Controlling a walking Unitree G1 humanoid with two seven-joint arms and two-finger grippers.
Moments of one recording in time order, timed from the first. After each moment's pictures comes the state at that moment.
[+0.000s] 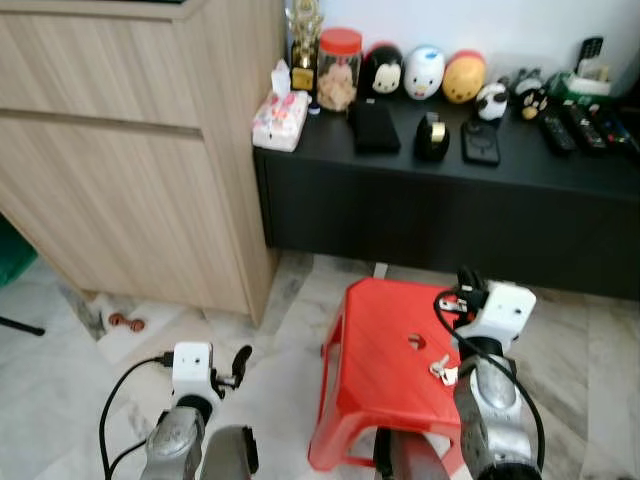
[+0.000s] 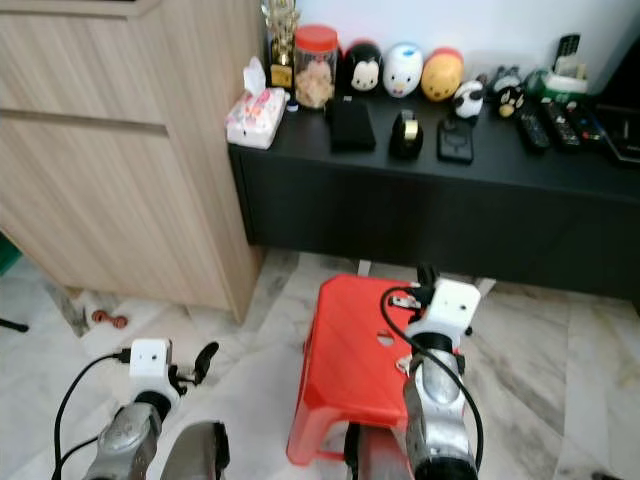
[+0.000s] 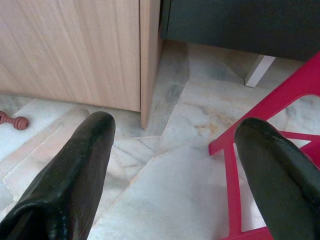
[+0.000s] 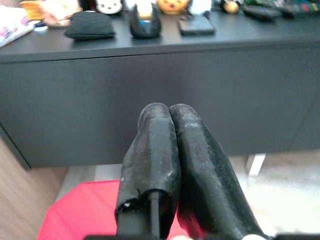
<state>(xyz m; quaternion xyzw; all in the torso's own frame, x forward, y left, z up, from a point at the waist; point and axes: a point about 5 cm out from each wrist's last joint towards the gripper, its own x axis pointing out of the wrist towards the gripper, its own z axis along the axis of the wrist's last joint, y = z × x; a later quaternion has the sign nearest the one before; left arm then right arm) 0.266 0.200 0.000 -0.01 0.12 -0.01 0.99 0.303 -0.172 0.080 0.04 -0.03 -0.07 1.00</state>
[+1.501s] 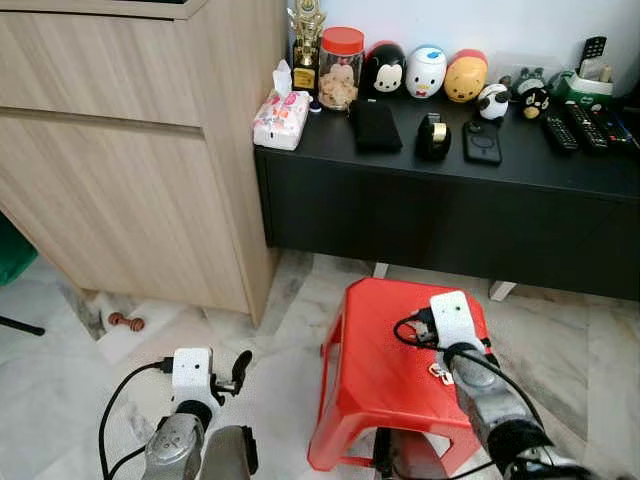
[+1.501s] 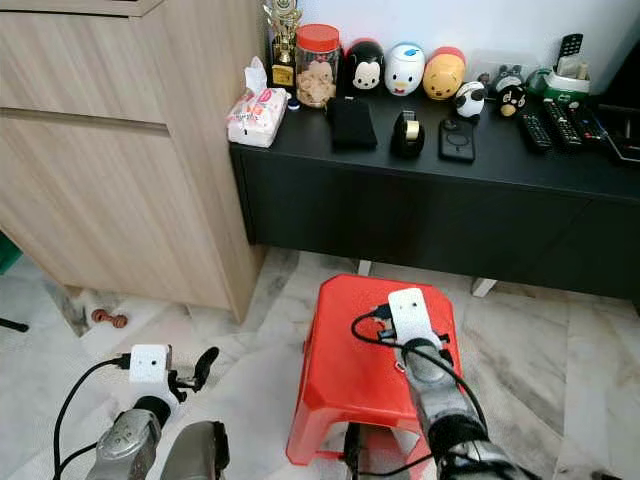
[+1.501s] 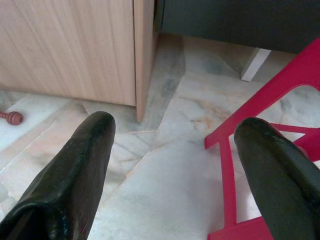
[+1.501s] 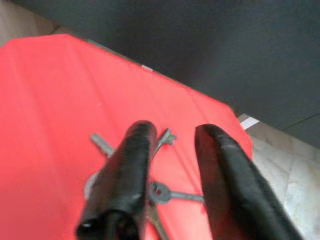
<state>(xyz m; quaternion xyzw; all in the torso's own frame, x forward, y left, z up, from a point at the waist) 0.258 0.200 -0.005 -0.01 0.13 -0.02 0.99 0.326 -0.177 0.032 -0.14 0.21 0.00 0.97</state>
